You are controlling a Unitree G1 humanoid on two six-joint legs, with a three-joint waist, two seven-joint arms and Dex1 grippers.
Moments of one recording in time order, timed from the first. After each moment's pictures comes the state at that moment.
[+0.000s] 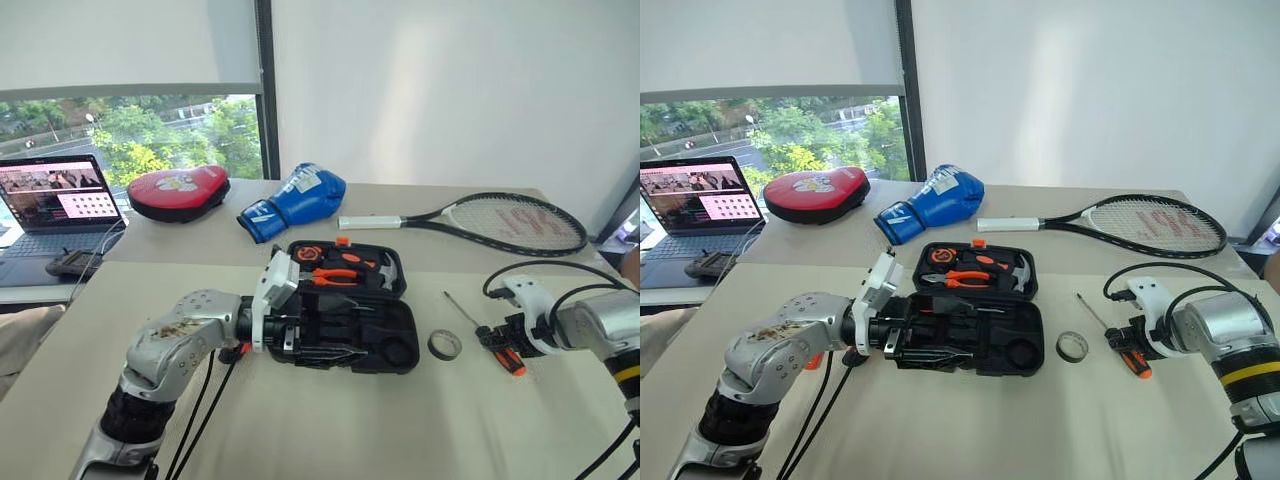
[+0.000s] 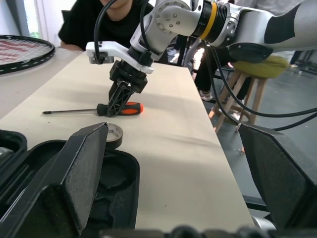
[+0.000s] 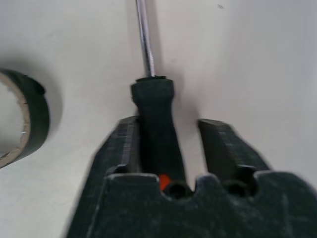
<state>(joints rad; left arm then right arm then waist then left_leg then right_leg) -0.50 0.52 -0.10 -0.39 -0.67 0.74 -1.07 -0.62 -1.03 0.25 0.25 0.52 1.16 0.55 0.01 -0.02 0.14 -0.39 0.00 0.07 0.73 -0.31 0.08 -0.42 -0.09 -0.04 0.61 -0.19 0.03</state>
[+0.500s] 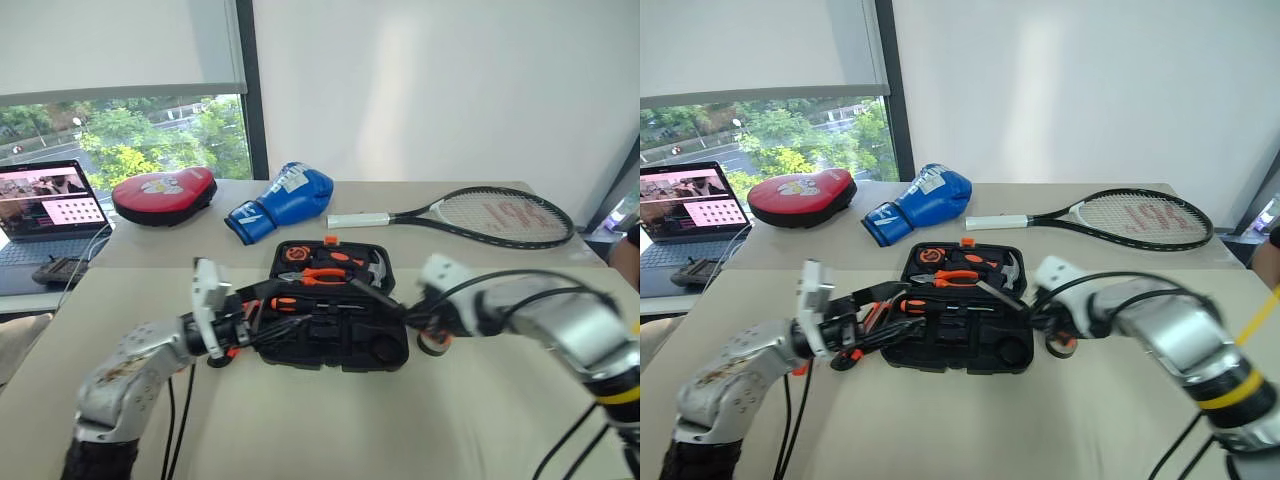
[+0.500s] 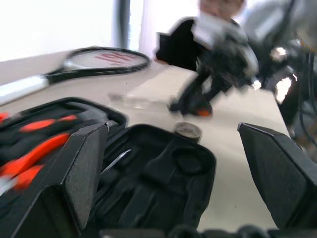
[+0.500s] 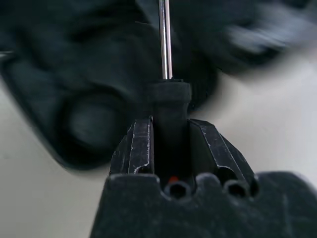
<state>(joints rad) -0.16 0.57 0.23 -0.40 -0.72 0.57 -0.95 -0.70 -0.89 0.47 -0.30 0.36 0.97 0.76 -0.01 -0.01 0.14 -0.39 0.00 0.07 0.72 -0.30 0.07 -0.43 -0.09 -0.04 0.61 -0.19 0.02</state>
